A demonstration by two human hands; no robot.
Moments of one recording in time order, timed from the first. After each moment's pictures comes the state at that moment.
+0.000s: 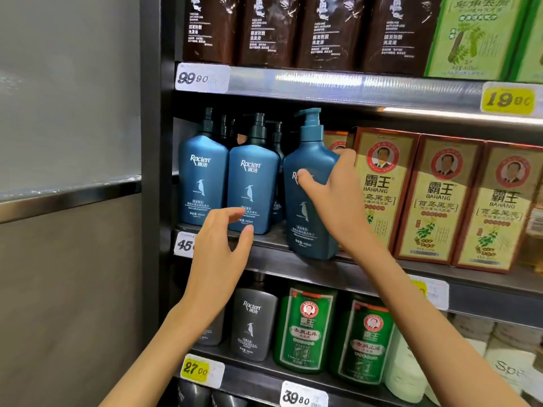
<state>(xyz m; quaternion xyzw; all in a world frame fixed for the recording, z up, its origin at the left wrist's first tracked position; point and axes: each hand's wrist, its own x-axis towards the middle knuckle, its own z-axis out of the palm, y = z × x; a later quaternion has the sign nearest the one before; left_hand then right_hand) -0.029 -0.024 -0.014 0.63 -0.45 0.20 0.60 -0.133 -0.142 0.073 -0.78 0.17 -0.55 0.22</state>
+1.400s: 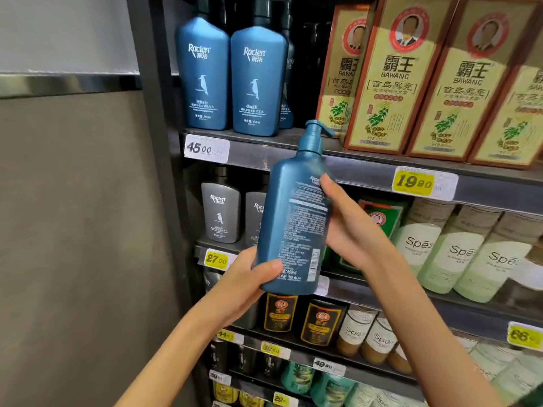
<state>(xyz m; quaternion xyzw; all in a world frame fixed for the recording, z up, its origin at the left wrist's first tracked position) -0.102 0.028 -0.132 0.47 -0.43 -0.39 0.66 -0.197 -0.111 -0.062 -0.55 0.05 -0.21 0.80</state>
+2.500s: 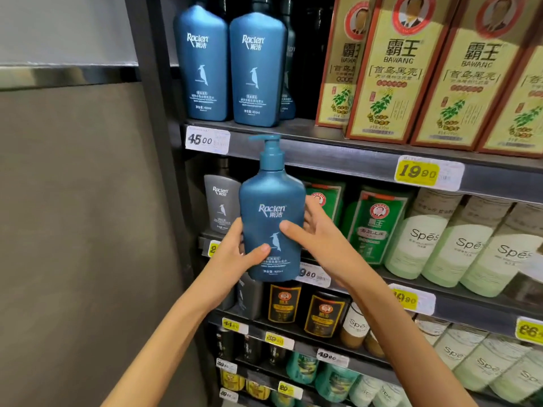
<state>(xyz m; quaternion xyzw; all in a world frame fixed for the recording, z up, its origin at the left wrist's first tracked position) -0.082 0.028 -0.143 0.58 -0.40 -0.27 0.66 -0.189 -0.101 -0.112 -0.74 0.07 -0.24 0.62</state>
